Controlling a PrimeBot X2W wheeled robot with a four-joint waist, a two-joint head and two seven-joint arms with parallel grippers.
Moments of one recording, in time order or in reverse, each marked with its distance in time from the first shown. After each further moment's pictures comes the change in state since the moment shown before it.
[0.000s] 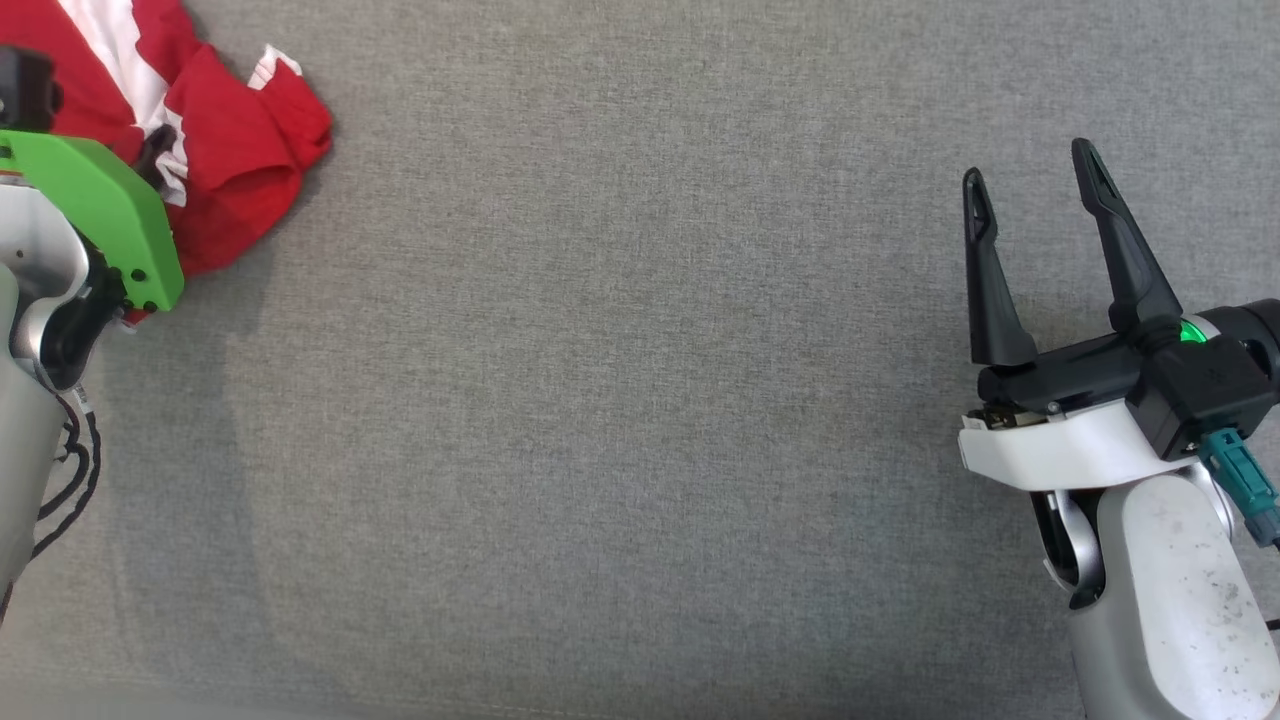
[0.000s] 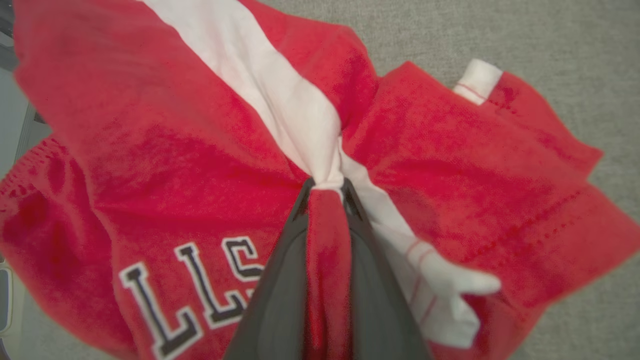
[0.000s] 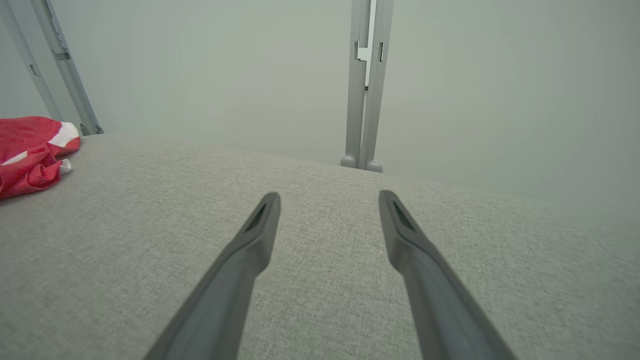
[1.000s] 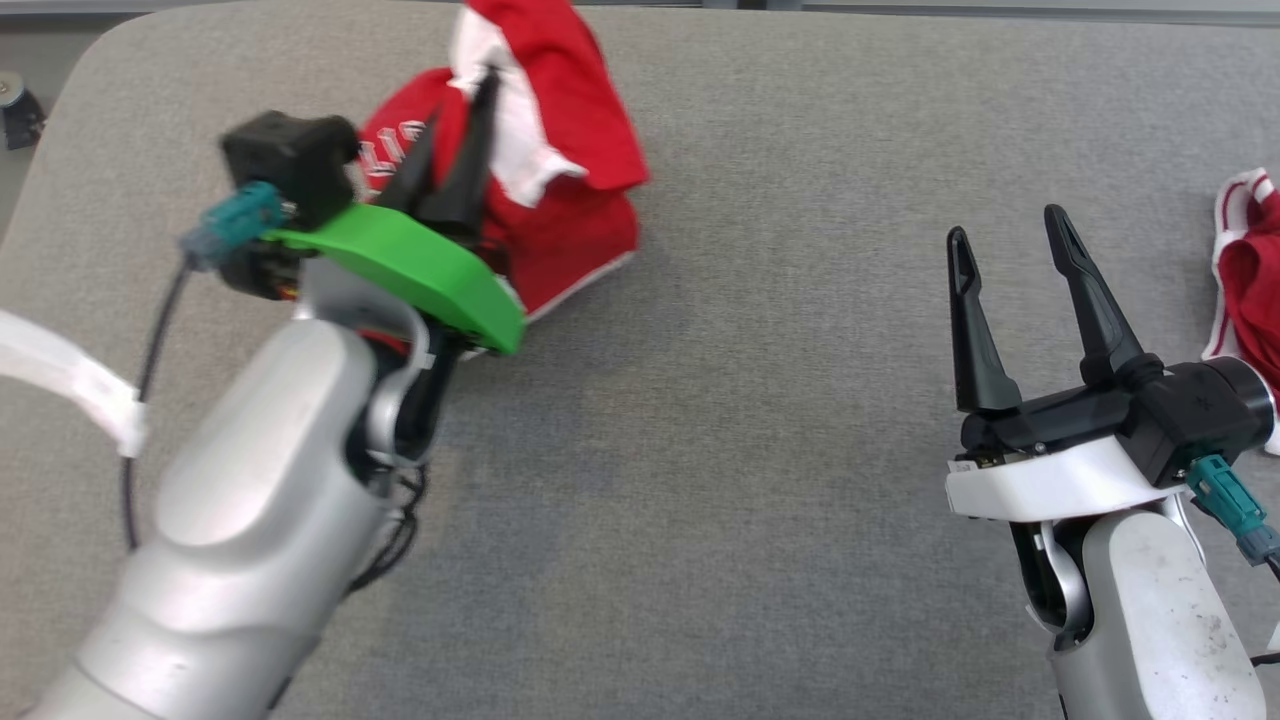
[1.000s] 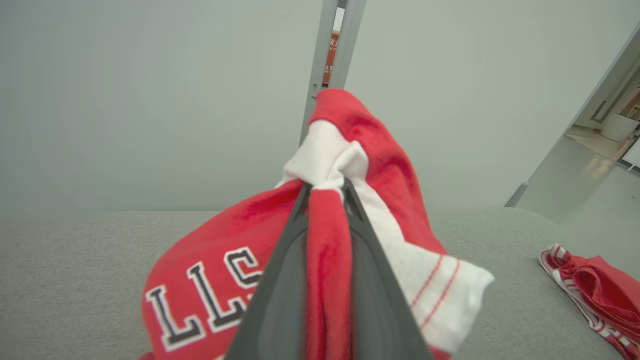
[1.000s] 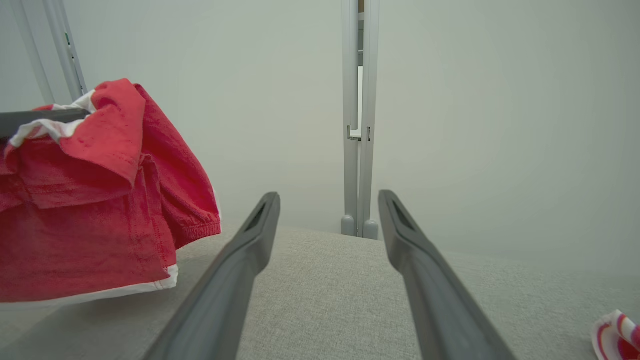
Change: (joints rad) left arm 0.208 -0.231 -0.043 -0.518 -0.081 0.235 -0.330; right arm 0.061 0.005 0.011 0.047 0.109 0.000 0.000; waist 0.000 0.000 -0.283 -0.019
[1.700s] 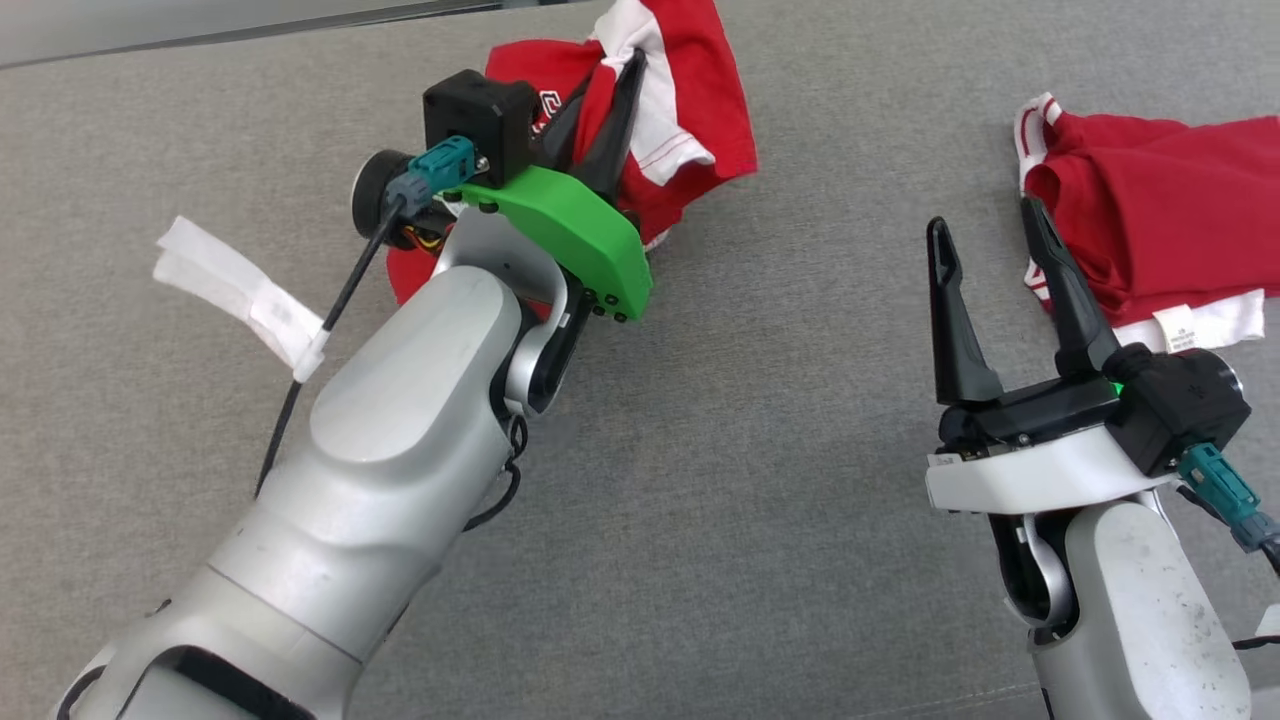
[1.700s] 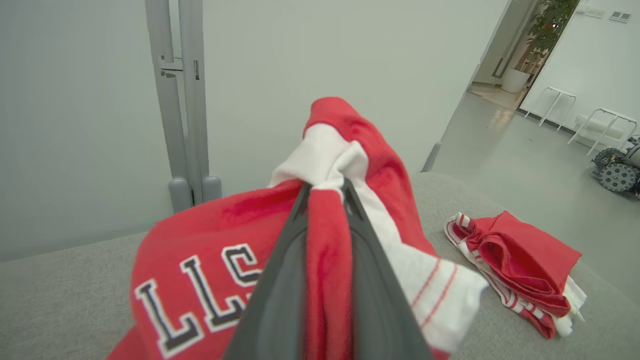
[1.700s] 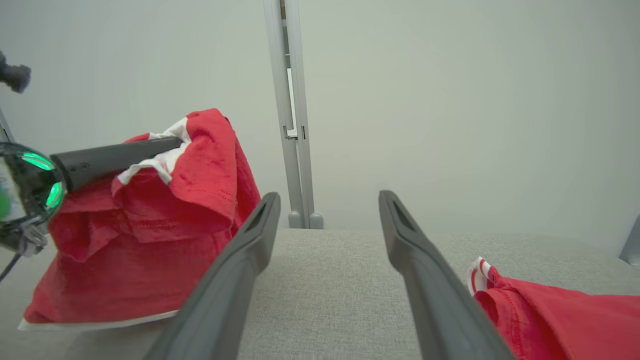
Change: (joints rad) left arm -0.157 -0.212 -0.121 0.285 0.076 0.003 -0.057; right arm -0.022 -0.001 0.041 0.009 0.077 0.000 0.000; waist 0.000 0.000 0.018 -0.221
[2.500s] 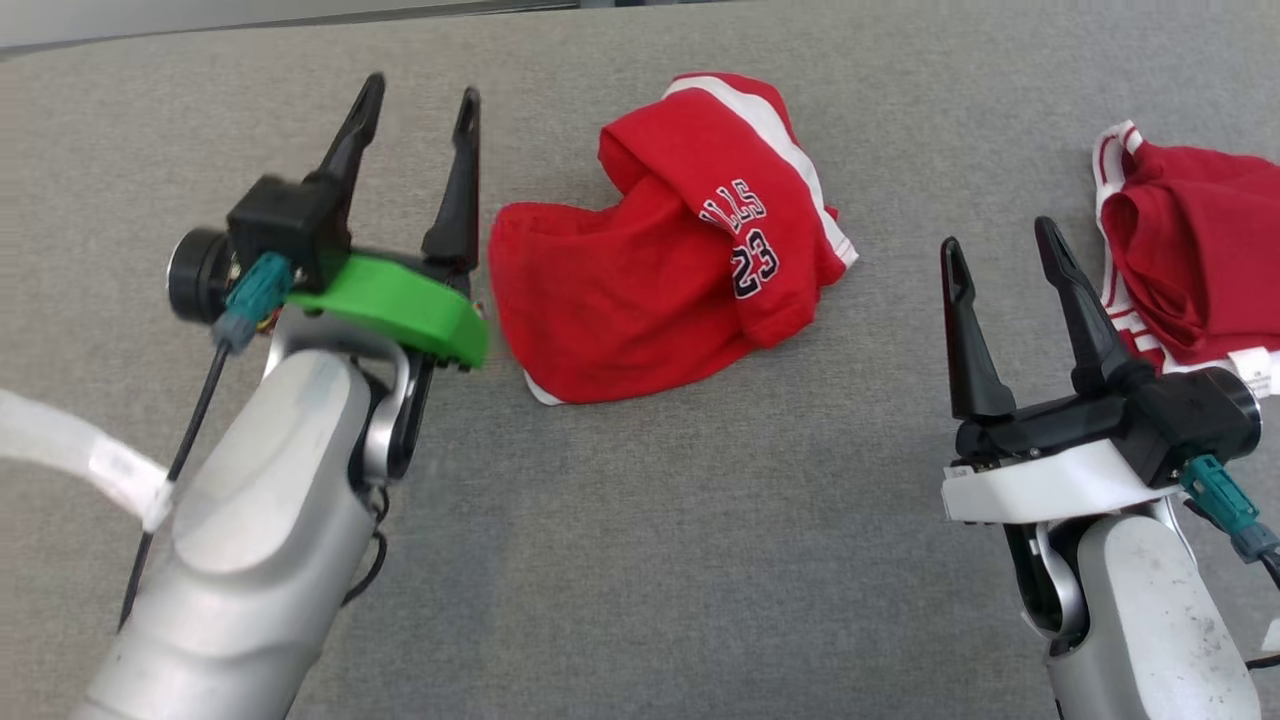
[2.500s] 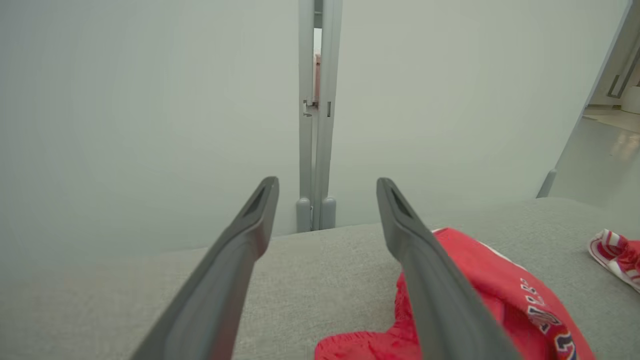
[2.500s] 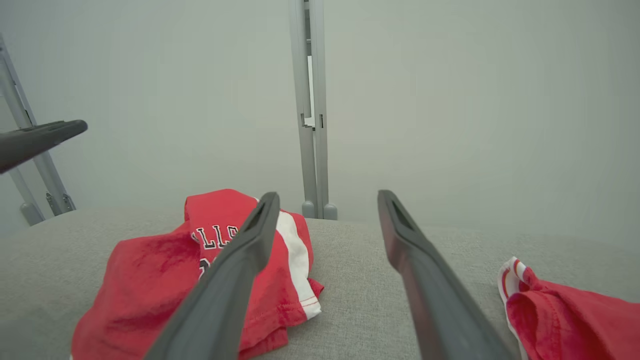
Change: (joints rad) left arm 0.190 0.143 0.207 -0.115 0.197 0.005 -0.120; right arm 0.023 0.001 -0.035 0.017 -0.048 0.000 0.000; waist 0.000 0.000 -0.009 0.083
